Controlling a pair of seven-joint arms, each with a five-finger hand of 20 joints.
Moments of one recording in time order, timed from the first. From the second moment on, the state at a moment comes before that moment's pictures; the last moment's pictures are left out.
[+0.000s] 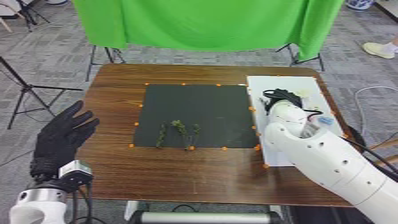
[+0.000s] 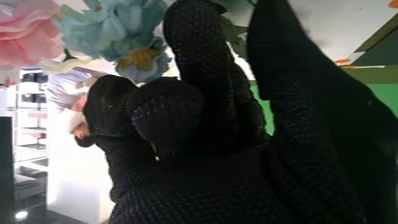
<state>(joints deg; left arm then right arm) 133.6 -68.5 -104.0 -130.8 46.9 12.8 8.5 -57.4 -53.5 40.1 -90.3 -114.6 -11.5 62.5</state>
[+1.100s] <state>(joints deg) 134.6 -68.7 -104.3 -130.9 46.9 13.0 8.6 -57.5 -49.3 32.9 -90.3 -114.7 11.4 57.3</state>
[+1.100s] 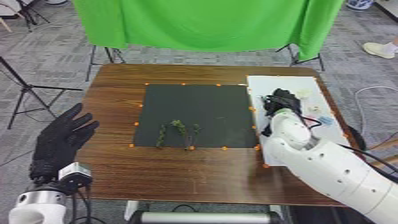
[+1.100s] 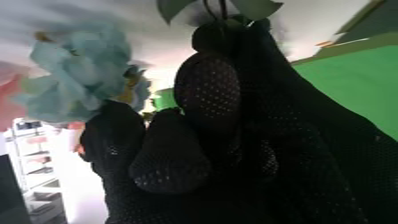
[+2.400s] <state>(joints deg) 136.9 -67.0 -106.1 -132.5 46.8 14.6 8.9 -68.7 -59.3 37.8 -110.2 -121.8 1.1 56.6</state>
